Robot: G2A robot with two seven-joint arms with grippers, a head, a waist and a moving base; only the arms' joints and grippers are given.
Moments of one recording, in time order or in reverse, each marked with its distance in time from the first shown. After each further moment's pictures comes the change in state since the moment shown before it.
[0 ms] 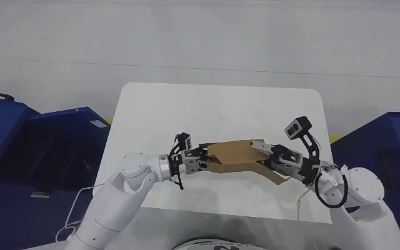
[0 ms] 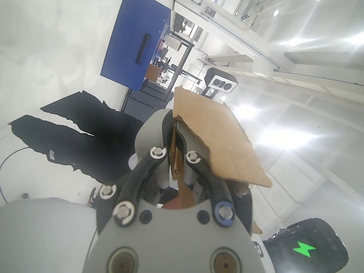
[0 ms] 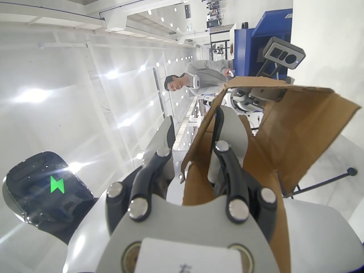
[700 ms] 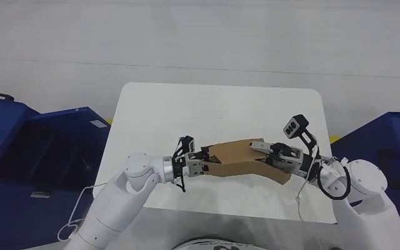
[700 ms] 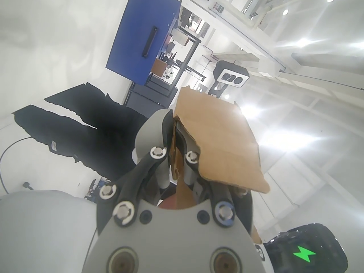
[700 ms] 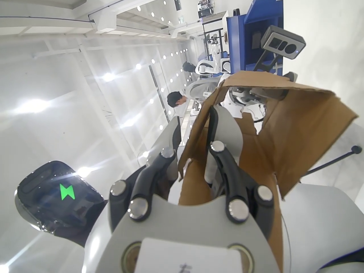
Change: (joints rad) left arm -0.020 0.003 0.044 0.012 0.002 0.034 -0.003; right arm 0.064 0.018 -0.006 0.041 0.028 0.106 0.020
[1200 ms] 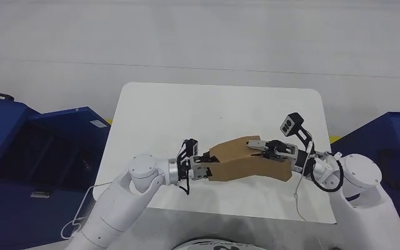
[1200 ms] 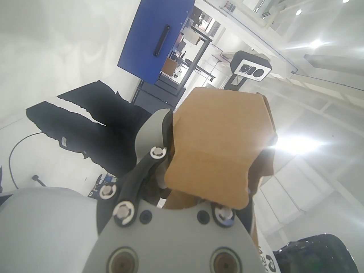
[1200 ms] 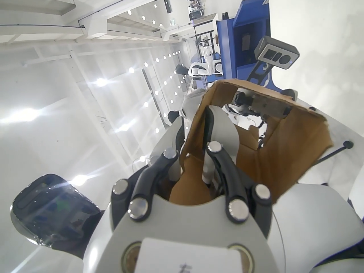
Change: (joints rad) left arm -0.018 0.001 0.046 0.011 0.047 0.002 0.017; right arm 0.046 0.012 -0.035 0.037 -0.042 0.044 0.006
